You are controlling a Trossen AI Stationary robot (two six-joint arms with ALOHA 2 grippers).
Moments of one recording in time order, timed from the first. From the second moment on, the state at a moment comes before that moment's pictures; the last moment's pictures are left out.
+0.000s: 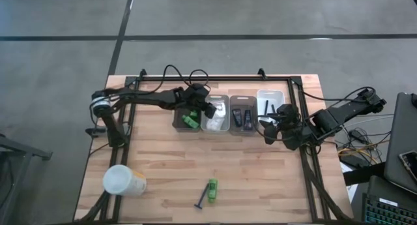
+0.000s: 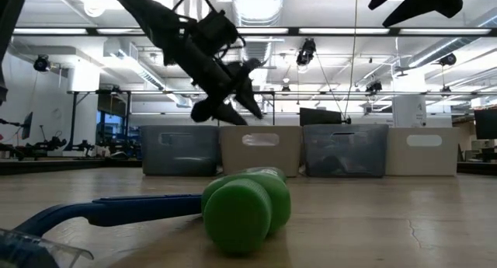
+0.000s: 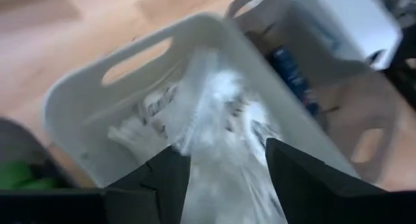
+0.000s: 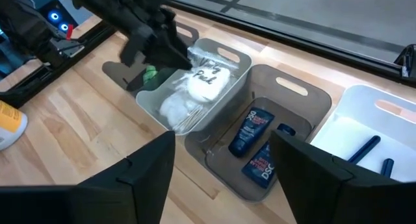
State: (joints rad) left arm 0.34 1.70 1.09 -0.05 0.02 -0.59; right arm 0.45 1.04 1.08 -1.04 0.84 1.20
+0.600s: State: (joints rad) left arm 0.26 1.51 1.09 -0.08 0.34 -0.49; right arm 0.45 1.04 1.07 -1.04 0.83 1.20
